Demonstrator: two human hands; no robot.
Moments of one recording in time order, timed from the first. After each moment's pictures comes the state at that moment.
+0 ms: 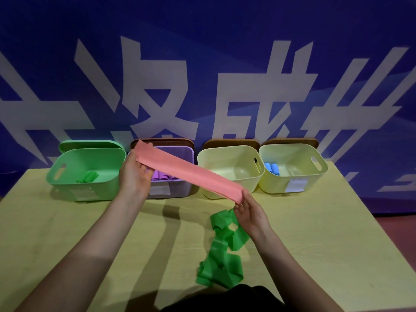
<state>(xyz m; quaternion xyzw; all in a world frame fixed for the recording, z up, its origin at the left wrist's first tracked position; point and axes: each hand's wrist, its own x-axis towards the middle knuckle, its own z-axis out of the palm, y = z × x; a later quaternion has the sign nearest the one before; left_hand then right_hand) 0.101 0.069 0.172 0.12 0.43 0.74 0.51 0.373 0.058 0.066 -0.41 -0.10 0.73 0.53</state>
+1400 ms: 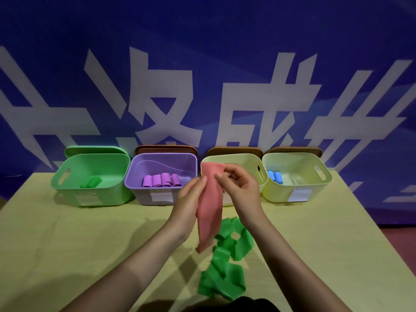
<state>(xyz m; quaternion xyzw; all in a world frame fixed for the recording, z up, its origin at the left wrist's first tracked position) 0.203 0.011 0.190 0.33 0.50 0.55 0.58 0.320 0.042 0.194 -0.37 -0.55 0.49 0.56</state>
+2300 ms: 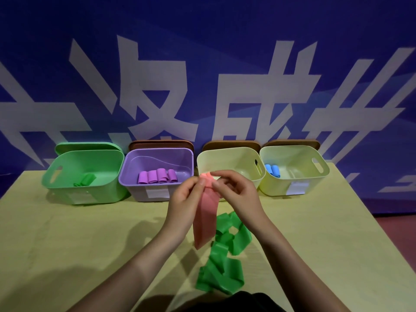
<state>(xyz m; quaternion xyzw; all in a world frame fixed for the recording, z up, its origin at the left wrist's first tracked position) 0.203 0.007 0.182 0.45 0.54 0.56 0.44 0.334 0.040 0.176 -0.39 -0.61 0.50 0.49</state>
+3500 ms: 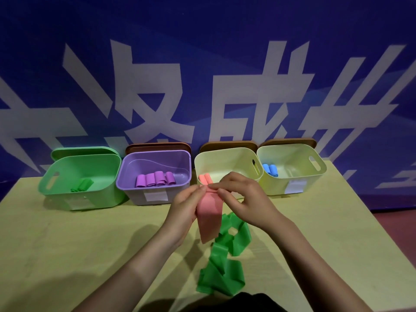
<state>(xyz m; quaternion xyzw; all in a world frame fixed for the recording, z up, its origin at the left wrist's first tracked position) 0.201 0.011 0.173 0.35 0.52 0.51 0.58 0.366 0.049 0.178 -0.35 -0.83 0.23 0.37</state>
